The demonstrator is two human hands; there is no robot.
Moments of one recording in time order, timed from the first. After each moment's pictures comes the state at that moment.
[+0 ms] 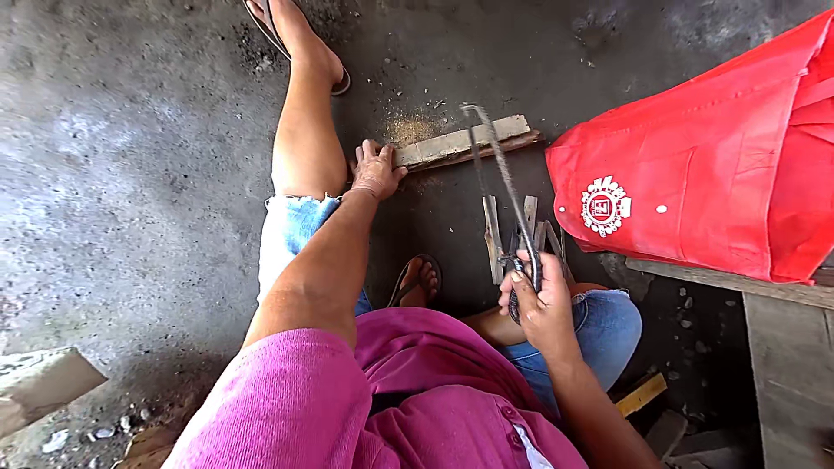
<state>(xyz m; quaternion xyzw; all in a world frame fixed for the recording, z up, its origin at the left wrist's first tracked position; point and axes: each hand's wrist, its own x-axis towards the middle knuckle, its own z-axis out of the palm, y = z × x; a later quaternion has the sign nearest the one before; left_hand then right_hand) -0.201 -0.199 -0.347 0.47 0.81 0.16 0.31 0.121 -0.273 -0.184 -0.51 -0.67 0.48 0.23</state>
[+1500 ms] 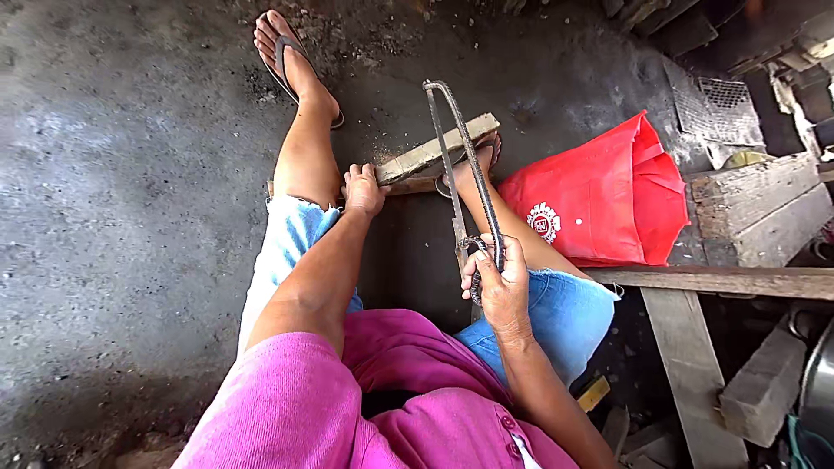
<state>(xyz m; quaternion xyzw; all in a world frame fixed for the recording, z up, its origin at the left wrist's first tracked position) -0.190 -0.227 -0.319 0.38 0.82 0.31 0.30 0.068 -0.307 -0.151 -0.46 -0.64 0.49 0.37</state>
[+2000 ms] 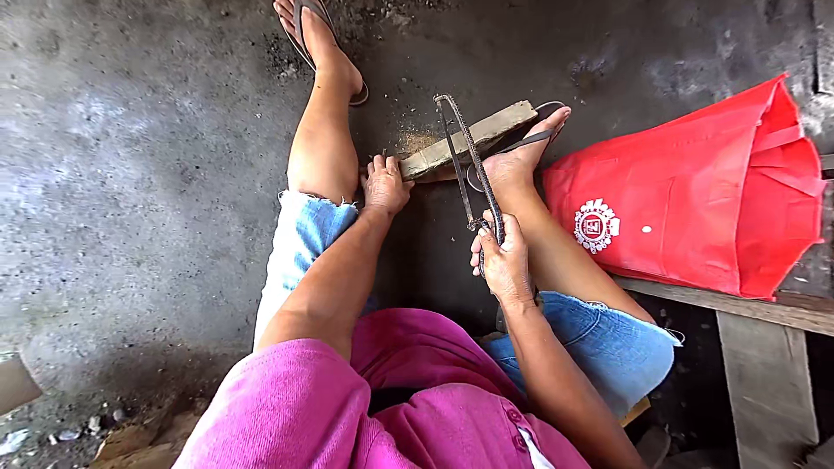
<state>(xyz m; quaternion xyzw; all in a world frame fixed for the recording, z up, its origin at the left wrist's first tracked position) -0.185 -0.222 -0.333 0.40 0.85 0.20 0.29 0.044 -0.243 -0.211 -0.55 -0.62 0.51 0.23</state>
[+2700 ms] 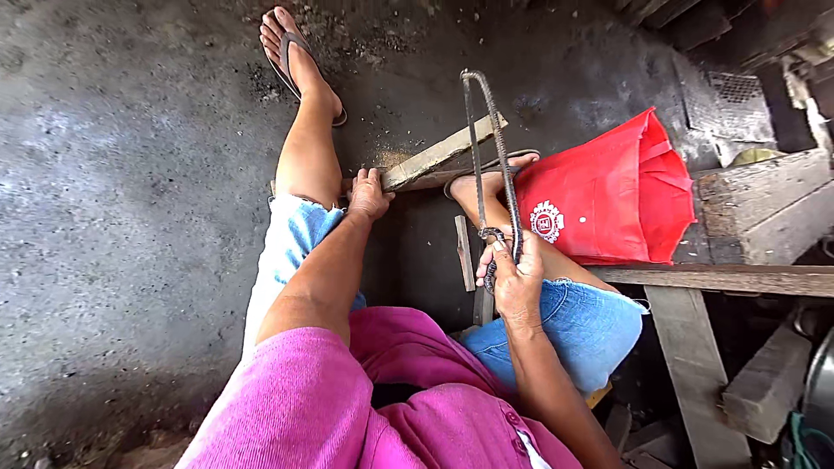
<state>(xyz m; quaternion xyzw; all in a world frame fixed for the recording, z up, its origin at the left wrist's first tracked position) -0.186 -0.231 -0.330 0.42 0.80 0.27 0.33 0.081 -0.291 -0.154 -0.46 -0.64 0.46 0.41</state>
